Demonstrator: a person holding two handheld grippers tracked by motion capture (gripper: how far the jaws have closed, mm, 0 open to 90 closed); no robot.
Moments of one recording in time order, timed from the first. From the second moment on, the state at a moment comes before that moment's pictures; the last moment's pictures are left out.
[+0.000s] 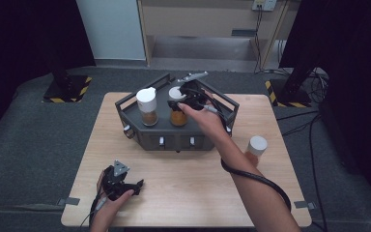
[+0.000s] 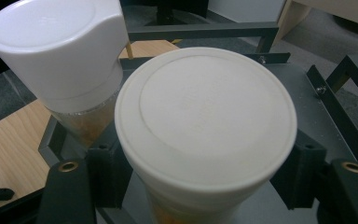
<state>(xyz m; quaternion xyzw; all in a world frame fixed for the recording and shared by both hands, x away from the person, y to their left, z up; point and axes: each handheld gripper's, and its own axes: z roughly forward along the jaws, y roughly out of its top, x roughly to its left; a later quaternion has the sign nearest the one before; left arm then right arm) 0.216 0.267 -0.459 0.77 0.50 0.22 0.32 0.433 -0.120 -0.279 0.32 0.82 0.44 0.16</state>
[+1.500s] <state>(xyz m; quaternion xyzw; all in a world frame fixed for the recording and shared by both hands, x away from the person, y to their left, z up) 0.215 0.267 -0.459 0.77 0.50 0.22 0.32 0.375 -0.168 -0.276 0.30 0.83 0.44 0.18</state>
